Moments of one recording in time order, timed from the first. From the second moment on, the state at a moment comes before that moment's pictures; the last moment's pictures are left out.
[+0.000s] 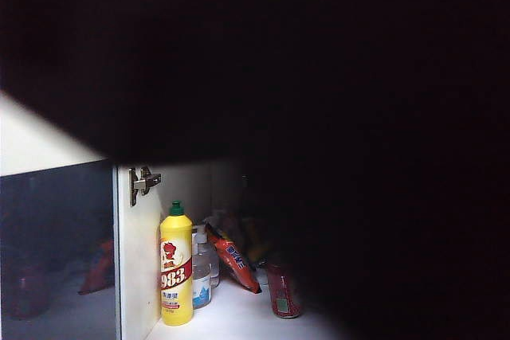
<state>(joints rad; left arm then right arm) -0.62 0.71 0.74 -0.49 -0.29 0.18 0.44 2.78 2.37 -0.42 0.00 -0.10</state>
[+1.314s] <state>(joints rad) -0.62 0.71 0.74 -0.50 -0.32 0.21 0.46 2.37 1.53 0.47 0.11 -0.17</state>
